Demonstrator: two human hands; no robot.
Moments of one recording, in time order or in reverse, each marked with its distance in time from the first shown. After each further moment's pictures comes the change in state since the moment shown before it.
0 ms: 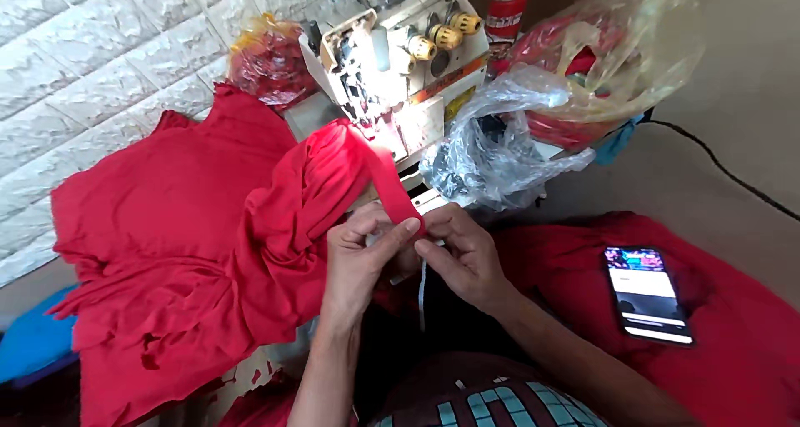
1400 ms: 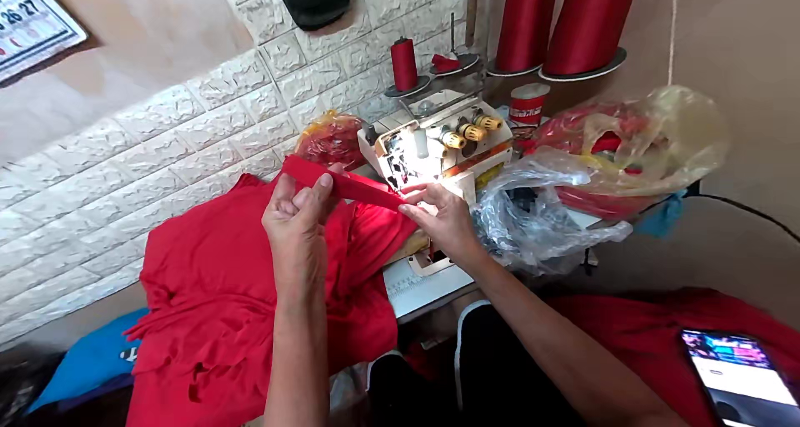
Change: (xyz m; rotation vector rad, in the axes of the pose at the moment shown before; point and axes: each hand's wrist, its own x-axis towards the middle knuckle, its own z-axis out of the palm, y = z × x) left_hand 0.077 0.074 -0.060 -0.067 0.292 0.210; right_hand 0.116 0.059 0.014 -0.329 0.078 0.088
